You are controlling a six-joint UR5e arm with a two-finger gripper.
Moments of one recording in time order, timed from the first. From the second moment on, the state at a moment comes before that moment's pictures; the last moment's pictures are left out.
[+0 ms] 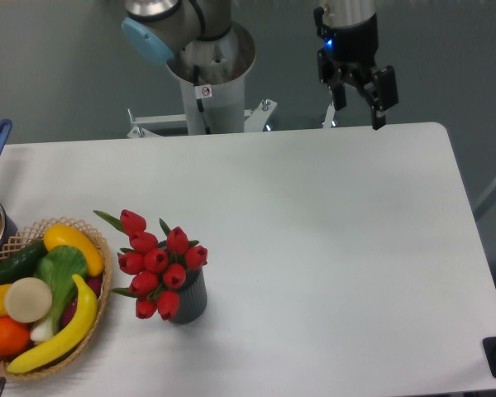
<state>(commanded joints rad) 2.83 -1.40 -1.91 -0.97 1.47 1.78</state>
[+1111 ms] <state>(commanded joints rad) 2.79 -1.45 -1.95 -0.90 1.29 1.37</state>
